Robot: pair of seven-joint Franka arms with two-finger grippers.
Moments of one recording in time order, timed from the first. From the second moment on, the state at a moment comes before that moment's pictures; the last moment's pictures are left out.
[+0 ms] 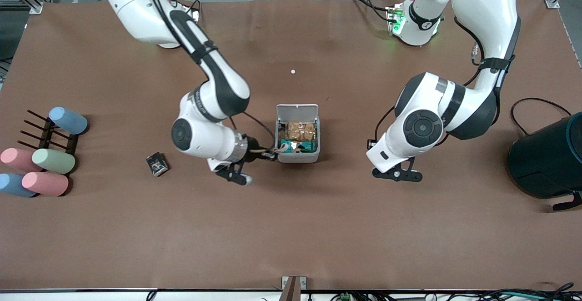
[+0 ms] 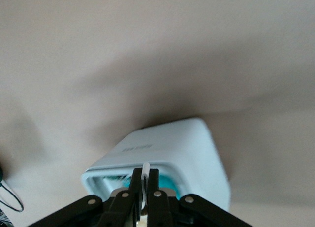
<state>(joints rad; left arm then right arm) -0.19 0.53 -0.28 -1.49 0.16 1.80 -0.36 0.51 0.66 0.08 -1.48 0.60 2.25 0.59</state>
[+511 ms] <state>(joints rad) -0.19 0.53 -0.28 -1.49 0.16 1.80 -0.36 0.57 0.66 0.07 -1.45 0.60 2.25 0.66</state>
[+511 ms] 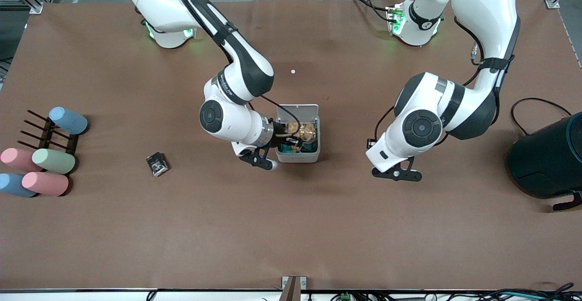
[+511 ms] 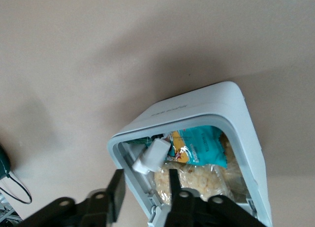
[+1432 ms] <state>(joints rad) -0.31 0.57 -0.29 -1.44 0.00 1.80 -0.61 0.43 0.63 0.02 -1.45 0.25 2.08 0.25</state>
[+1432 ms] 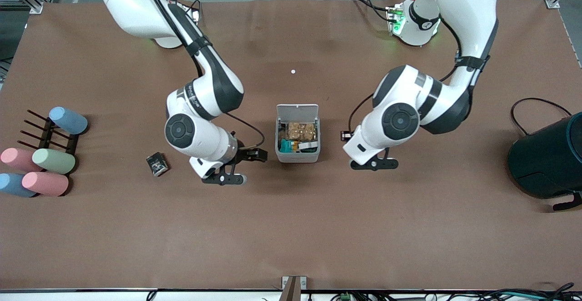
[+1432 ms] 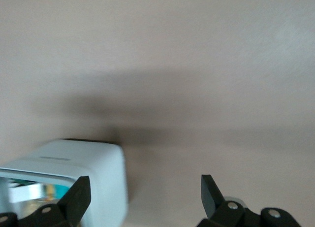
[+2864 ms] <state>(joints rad) -0.51 0.75 -0.28 -1.32 0.00 2.08 -0.91 0.07 0.56 0.02 -1.87 -0.06 2.32 -0.58</state>
